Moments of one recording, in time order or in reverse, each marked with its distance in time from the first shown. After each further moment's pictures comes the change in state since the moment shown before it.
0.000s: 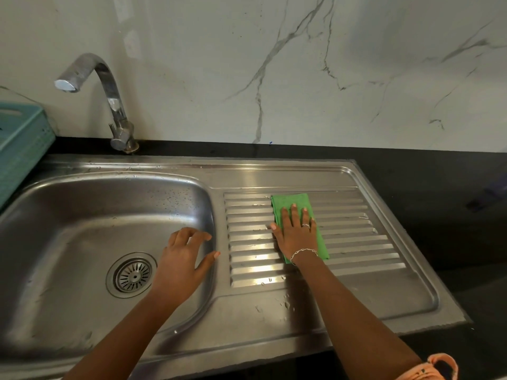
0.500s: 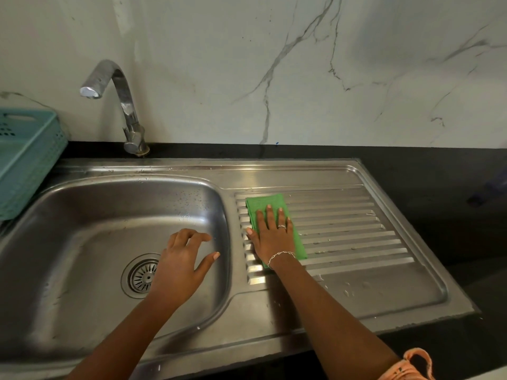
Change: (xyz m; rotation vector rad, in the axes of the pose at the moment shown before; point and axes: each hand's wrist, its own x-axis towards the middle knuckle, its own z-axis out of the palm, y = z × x) left_hand -0.009 -0.024 -0.023 0.013 0.019 0.036; right_hand -0.010 -0.071 0.014 0.014 -0.033 -0.123
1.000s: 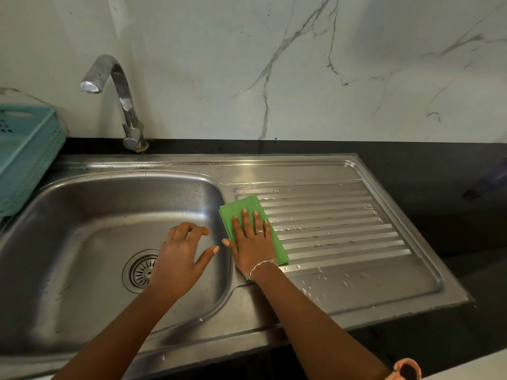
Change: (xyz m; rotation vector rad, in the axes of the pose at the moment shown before) left_hand 0.000 0.002 -0.008 0.026 -0.001 0.018; right_hand -0.023 -0.042 0.017 0.025 0.021 -0.119
